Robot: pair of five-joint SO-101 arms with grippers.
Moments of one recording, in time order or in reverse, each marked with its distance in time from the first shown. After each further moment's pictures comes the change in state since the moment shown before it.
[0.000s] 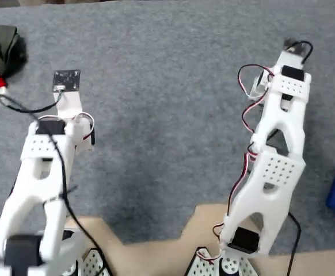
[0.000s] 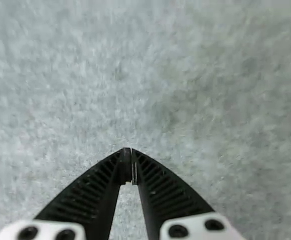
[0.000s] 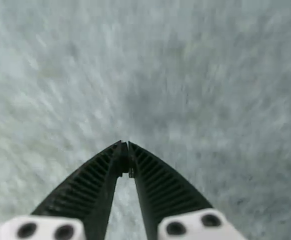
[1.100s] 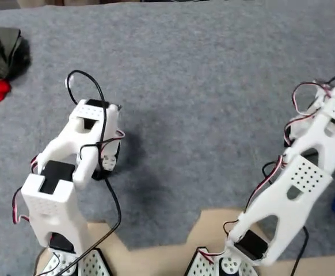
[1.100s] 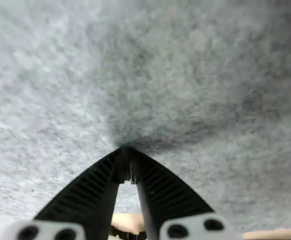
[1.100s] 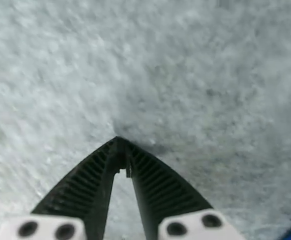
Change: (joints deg) left arm 11.2 38.2 -19.3 23.8 -0.2; right arm 21.5 16.0 -20.9 25.1 26.9
